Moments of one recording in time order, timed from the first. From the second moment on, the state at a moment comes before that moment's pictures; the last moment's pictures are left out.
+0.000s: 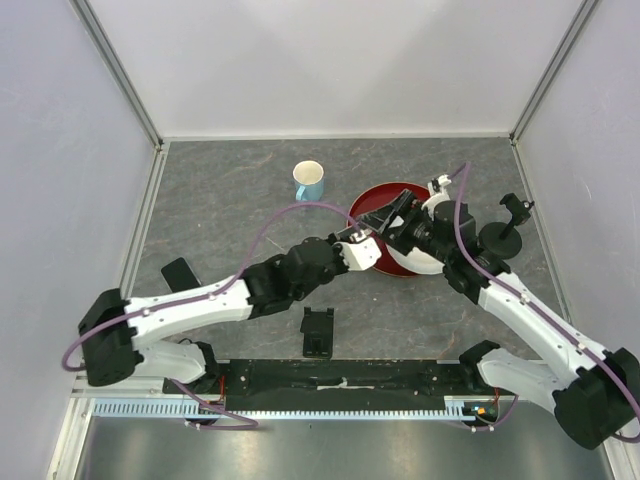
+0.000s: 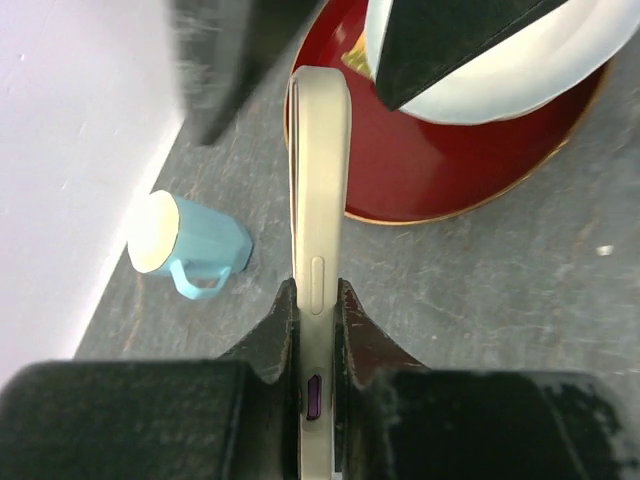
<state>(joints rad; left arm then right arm) -1.11 1.33 0.91 0.03 -0.44 0.52 0.50 1.04 0.75 0.00 -0.18 1.14</state>
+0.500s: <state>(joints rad) -1.02 1.06 0.90 -0.13 0.09 0.33 0.49 0.69 0.82 -0.29 -0.26 0.54</state>
